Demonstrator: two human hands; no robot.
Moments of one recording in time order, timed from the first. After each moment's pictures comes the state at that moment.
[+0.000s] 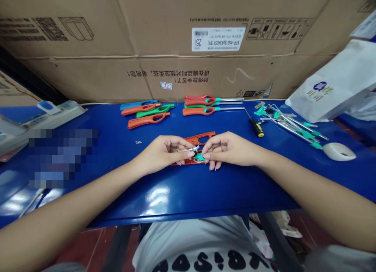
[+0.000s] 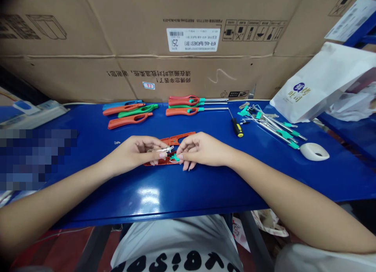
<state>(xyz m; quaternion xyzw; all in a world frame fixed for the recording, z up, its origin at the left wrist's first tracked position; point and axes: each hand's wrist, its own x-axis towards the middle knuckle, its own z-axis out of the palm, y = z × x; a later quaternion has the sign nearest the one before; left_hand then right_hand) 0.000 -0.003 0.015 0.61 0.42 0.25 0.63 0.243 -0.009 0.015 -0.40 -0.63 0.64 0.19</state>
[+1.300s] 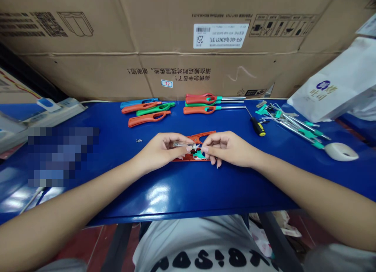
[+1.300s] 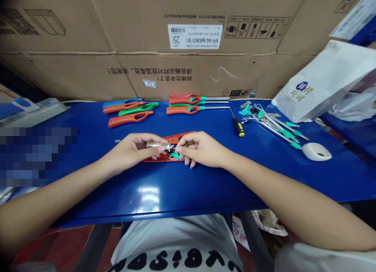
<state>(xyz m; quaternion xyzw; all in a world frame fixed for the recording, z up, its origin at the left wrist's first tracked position) 0.000 -0.005 0.015 0.59 0.44 0.29 0.61 0.234 -0.013 0.010 -0.43 -0.64 0.59 0.25</state>
